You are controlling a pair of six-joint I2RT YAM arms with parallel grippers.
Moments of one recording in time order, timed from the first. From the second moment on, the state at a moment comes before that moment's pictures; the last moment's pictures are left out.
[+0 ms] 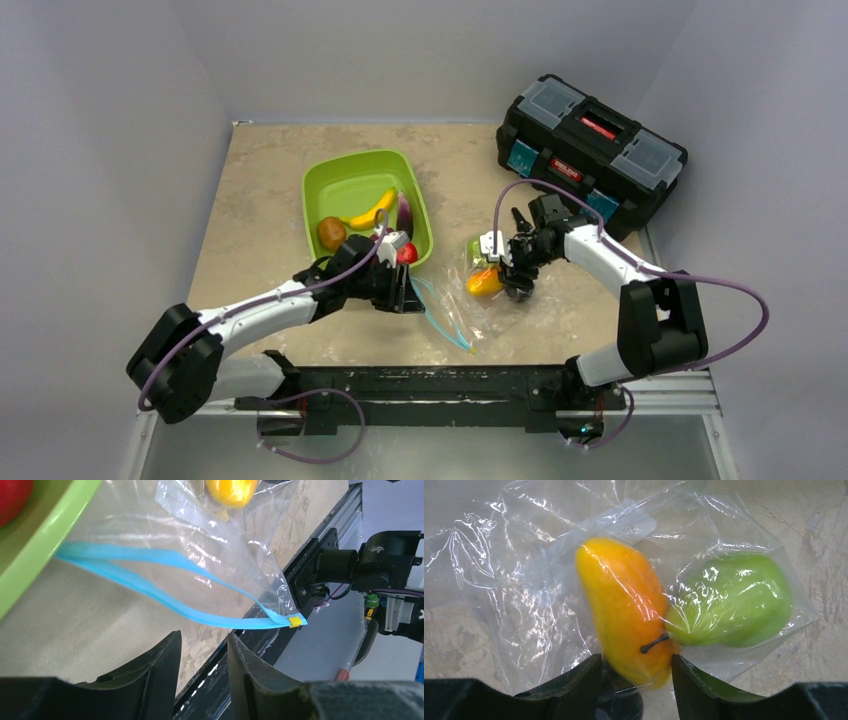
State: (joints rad) left arm -0.71 1.22 0.56 -0.04 0.45 -0.64; right arm 0.25 1.46 0.89 -0.75 -0.61 -1.32
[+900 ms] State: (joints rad) left arm -0.81 1.41 0.69 -0.01 0.38 -0.65; right arm 0.25 1.48 0.85 -0.71 -0.62 -1.32
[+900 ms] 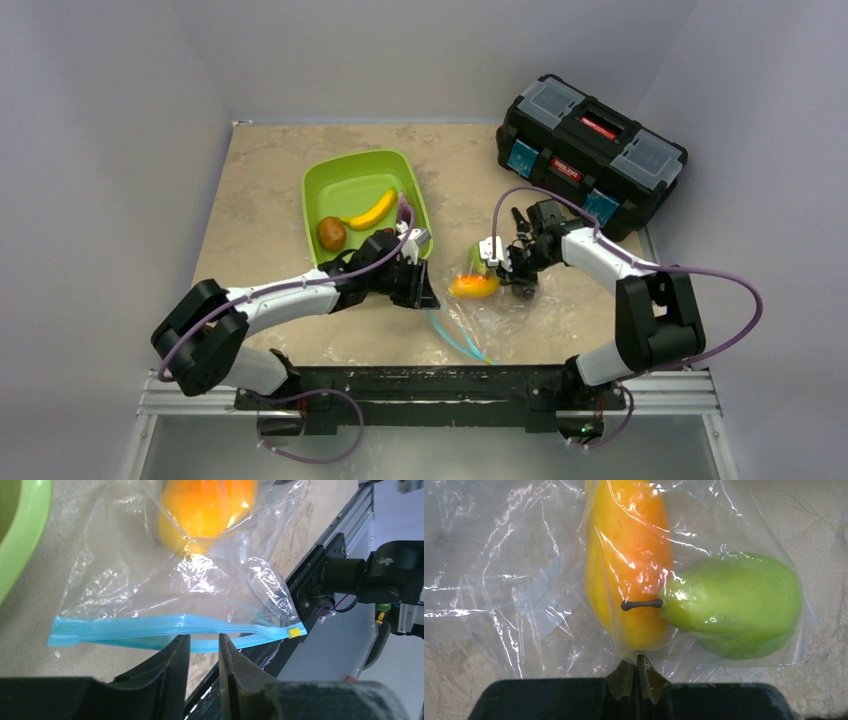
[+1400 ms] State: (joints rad) left arm -0.81 1.24 0.64 0.02 0.35 -0.72; right arm 0.25 1.33 0.90 -0.89 -0.65 -1.43
